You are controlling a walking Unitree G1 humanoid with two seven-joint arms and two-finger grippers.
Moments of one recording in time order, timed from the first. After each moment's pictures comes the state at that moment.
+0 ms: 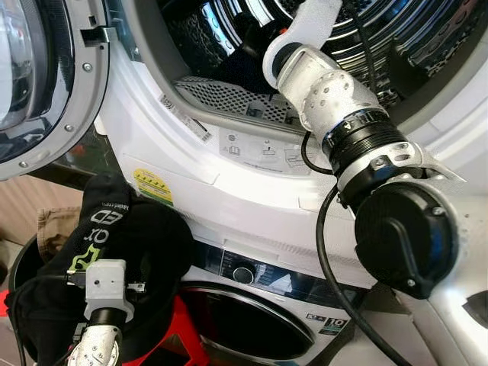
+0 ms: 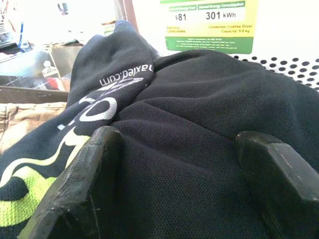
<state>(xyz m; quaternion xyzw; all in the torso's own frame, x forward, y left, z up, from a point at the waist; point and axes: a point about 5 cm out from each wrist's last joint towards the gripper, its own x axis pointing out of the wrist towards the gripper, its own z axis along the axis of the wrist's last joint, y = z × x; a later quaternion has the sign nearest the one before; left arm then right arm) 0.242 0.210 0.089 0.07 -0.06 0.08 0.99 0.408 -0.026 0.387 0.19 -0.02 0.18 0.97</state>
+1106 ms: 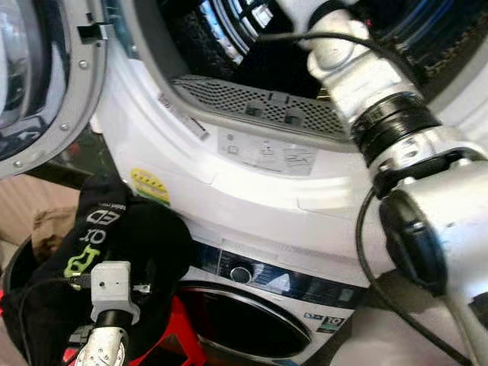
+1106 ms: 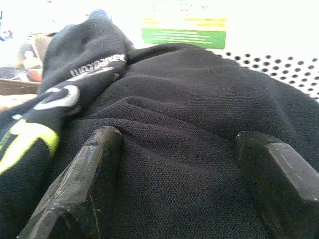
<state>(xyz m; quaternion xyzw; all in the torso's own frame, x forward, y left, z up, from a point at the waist) 0.241 0.198 0.086 0.04 -0.06 0.07 1.00 0.402 -0.023 0.410 -0.39 -0.21 0.11 0.89</state>
